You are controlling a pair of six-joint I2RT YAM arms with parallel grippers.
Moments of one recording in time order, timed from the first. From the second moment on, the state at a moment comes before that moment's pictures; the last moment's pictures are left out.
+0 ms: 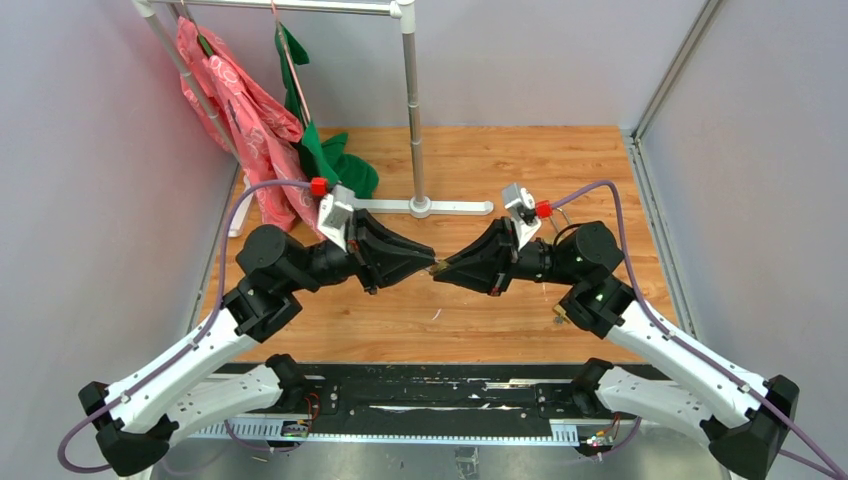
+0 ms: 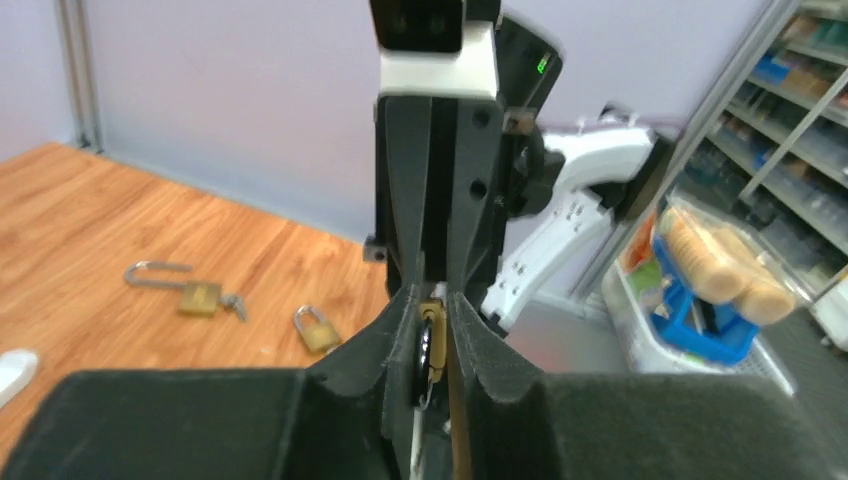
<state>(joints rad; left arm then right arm) -0.84 0.82 0.87 0.25 0.55 -0.47 0.81 0.88 0.82 0.36 -0.74 0.45</state>
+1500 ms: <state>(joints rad) -0.85 0.98 0.83 0.35 0.22 -0.73 0.49 0.91 0.42 1.12 -0.58 1.24</state>
